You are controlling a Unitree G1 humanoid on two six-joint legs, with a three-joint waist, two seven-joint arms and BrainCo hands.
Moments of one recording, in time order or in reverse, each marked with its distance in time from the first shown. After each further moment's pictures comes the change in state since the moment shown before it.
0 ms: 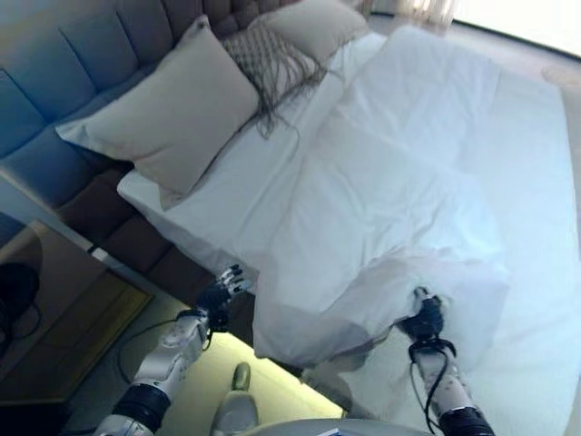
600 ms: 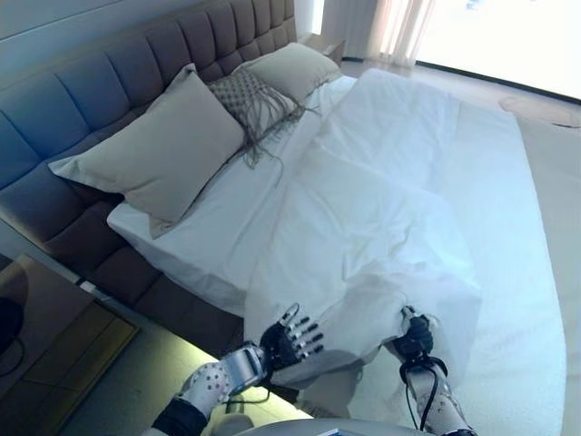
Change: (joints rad) left arm 0.098 -0.135 -0.169 -0.034 -0.884 0.455 0.183; right arm 0.107 -0.020 0.035 -0.092 -0.026 0.000 -0.039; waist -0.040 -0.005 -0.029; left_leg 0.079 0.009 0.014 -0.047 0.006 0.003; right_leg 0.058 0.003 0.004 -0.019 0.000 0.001
